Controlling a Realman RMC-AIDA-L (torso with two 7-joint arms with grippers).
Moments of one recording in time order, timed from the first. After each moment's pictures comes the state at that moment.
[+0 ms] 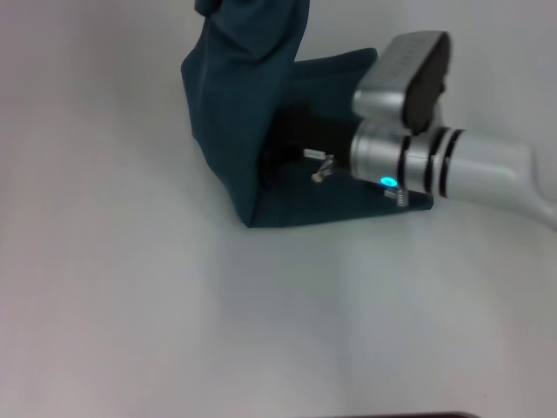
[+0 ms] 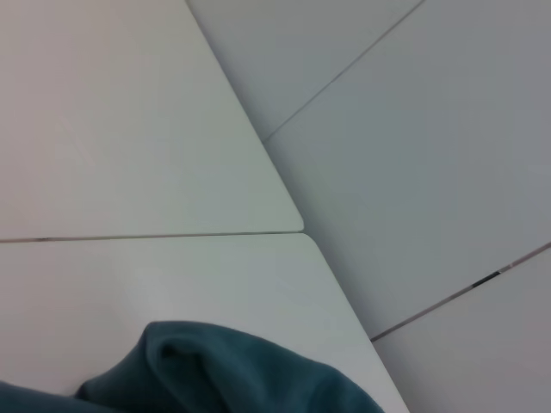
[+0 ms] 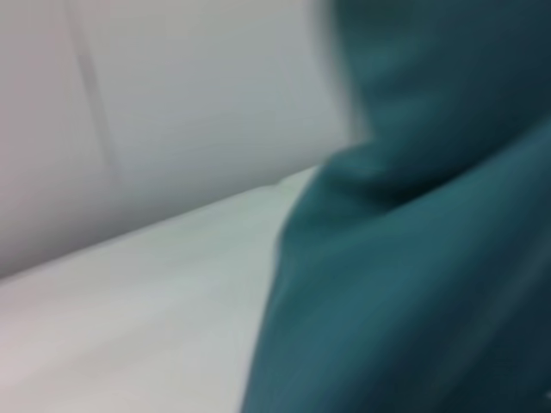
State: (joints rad) left arm -0.93 -2.03 -2.27 -1.09 -0.99 1.54 -2.87; right arm 0.89 2.11 -0.54 0.18 -1.72 -0.95 0.74
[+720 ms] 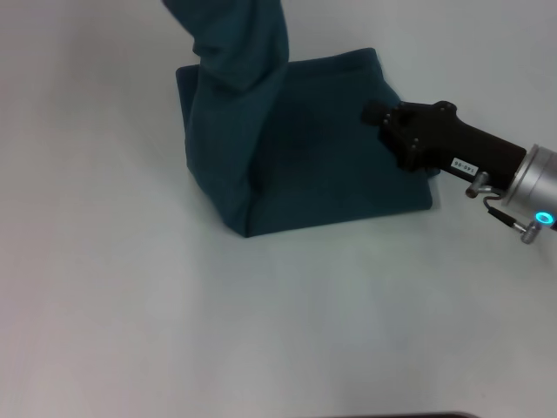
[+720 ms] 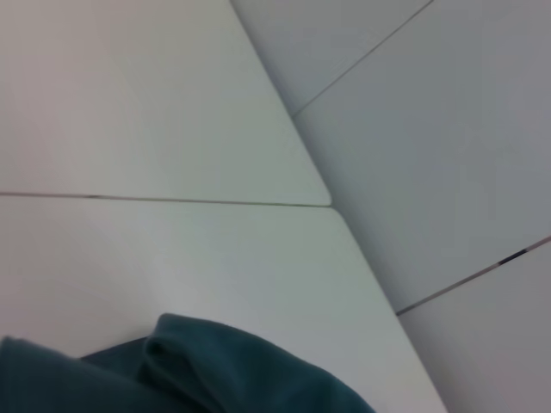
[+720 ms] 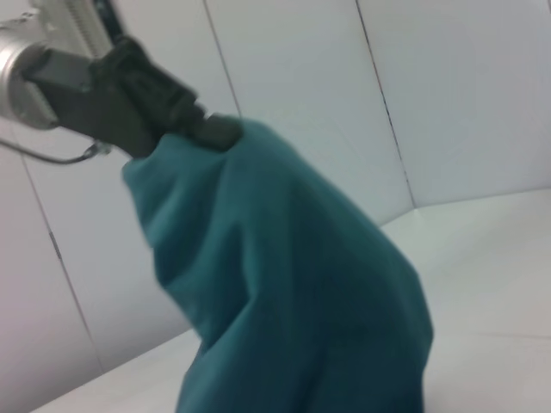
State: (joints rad) left arm -0.86 -2.02 -2.30 -1.06 -0.99 1.58 -2.80; right arm 0.50 2.09 -0.55 -0.17 -1.72 -1.40 0.94
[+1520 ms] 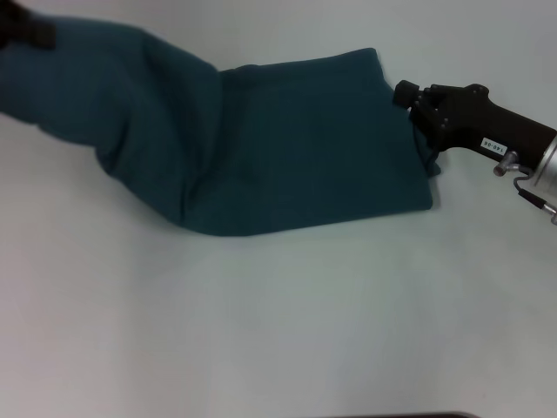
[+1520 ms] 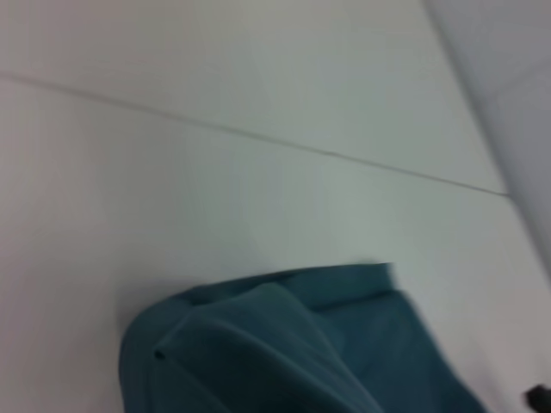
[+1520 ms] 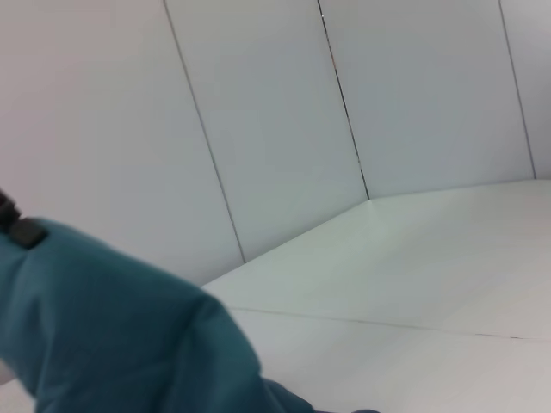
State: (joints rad) left arm -0.70 -1.87 -2.53 -1.10 -0.80 1.83 -2.73; right arm 0.48 2.09 -0.56 -0.31 -1.73 -1.35 1.04
